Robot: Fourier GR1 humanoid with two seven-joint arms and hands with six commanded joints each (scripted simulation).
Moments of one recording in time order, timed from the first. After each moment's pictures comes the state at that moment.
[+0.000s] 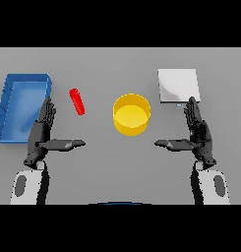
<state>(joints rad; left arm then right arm) 0.00 0.00 0.00 -1.57 0.00 0.00 0.00 0.00 0.00 0.00 -1.57 0.00 0.00 0.00</state>
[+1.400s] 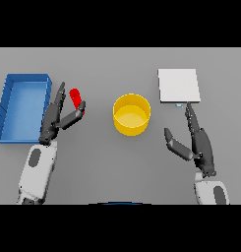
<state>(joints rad) -0.29 0.04 0.01 -1.20 -0.17 0.07 -0.08 0.11 -0.05 0.11 -1.70 0.20 -0.02 -0.12</state>
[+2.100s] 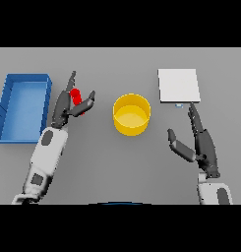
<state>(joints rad) -0.54 0.02 0.06 -0.83 -0.22 0.15 -0.25 0.13 -0.07 0.10 -1.72 0.19 -0.01 -0.13</state>
